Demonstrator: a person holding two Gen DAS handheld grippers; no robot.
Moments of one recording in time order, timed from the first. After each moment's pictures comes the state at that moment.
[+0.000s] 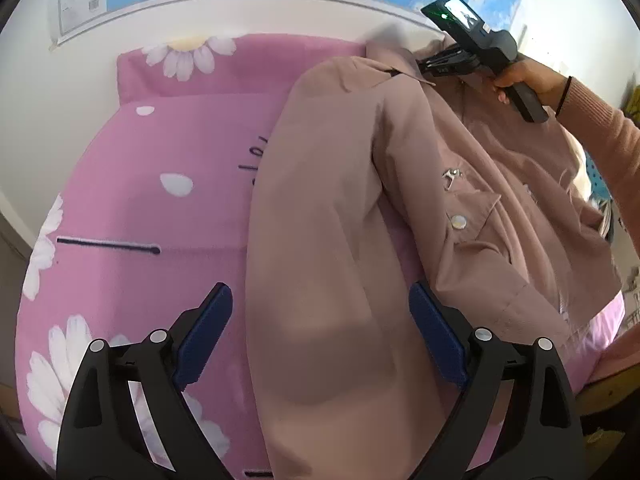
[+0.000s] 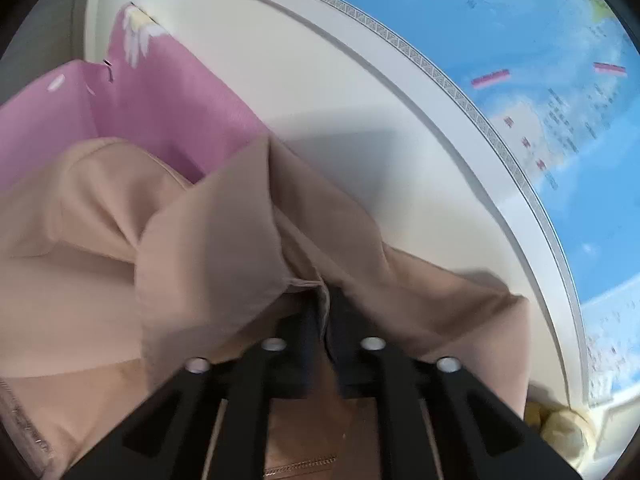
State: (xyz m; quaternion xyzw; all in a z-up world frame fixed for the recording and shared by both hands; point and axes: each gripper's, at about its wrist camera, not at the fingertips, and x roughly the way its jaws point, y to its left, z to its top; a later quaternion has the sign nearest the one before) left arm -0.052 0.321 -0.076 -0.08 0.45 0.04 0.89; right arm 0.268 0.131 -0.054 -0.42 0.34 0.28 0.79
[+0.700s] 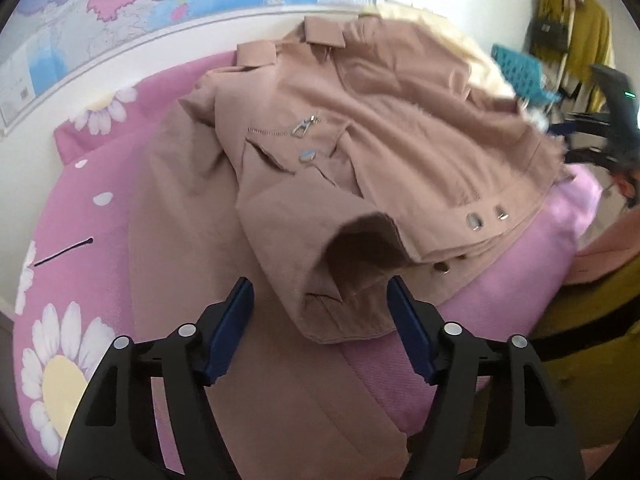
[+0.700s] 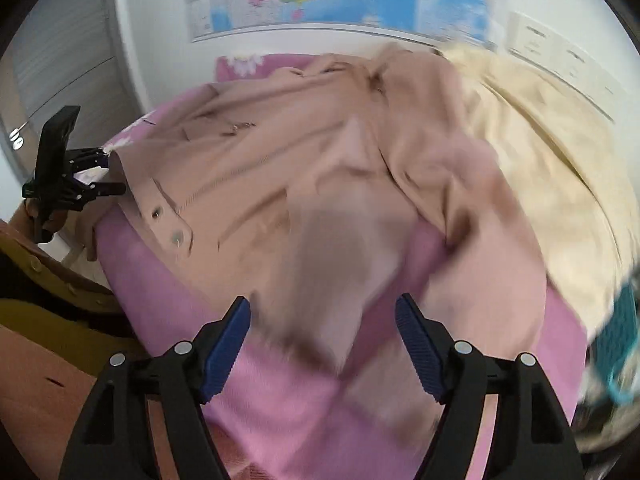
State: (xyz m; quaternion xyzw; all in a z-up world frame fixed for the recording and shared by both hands) left arm -0.117 0.220 -0.085 0.06 0.43 -0.07 0.90; right arm -0.065 -0.182 -0.057 -0.19 0.40 0.33 0.83
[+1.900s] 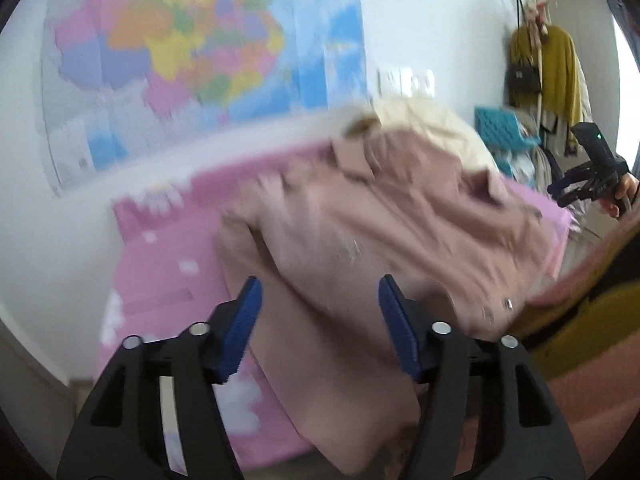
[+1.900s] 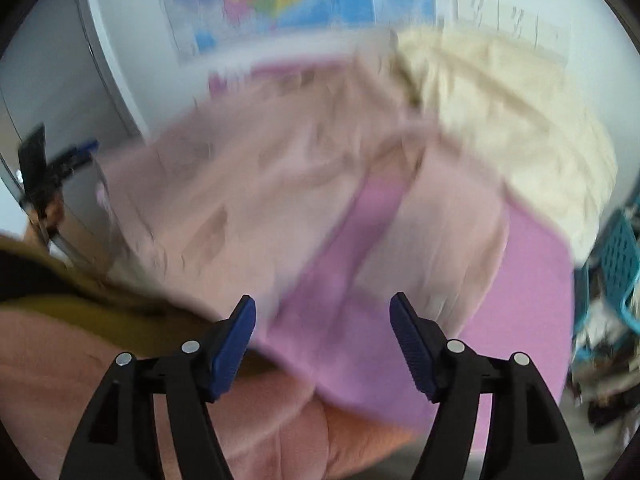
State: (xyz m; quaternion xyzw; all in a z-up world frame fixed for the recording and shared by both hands) left arm -0.206 0.268 0.031 0.09 0.27 -0.07 0.96; right arm -0.091 -0.254 -0.017 -0.11 0.40 0.34 0.84
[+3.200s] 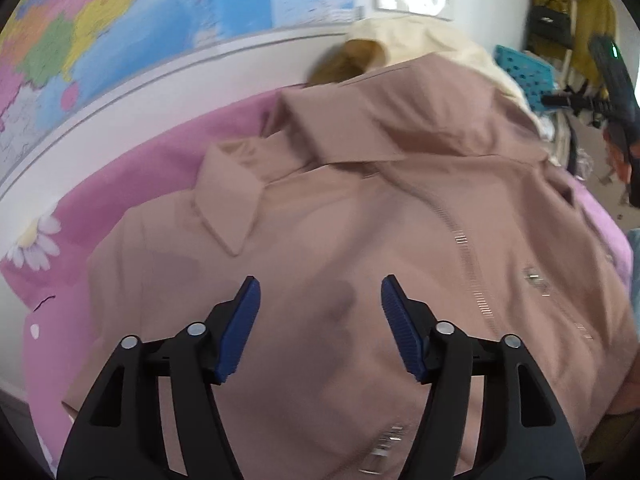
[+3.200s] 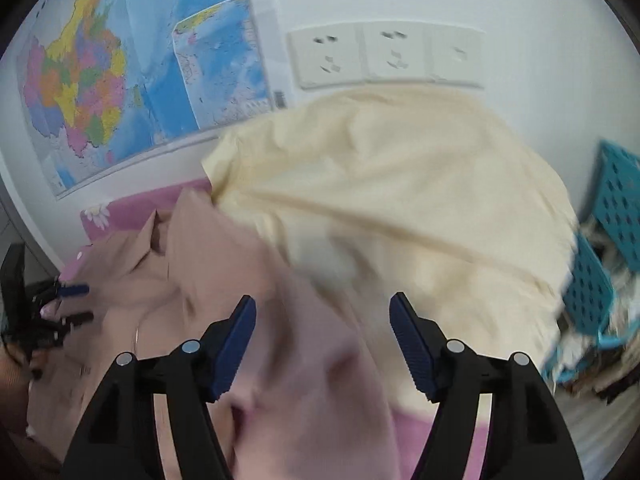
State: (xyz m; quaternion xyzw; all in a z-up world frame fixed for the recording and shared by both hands) left arm 0.096 0.172 -0.036 0.10 0.42 -0.13 0.89; right arm 0.113 -0.272 0.003 0.00 0.38 0.19 0.91
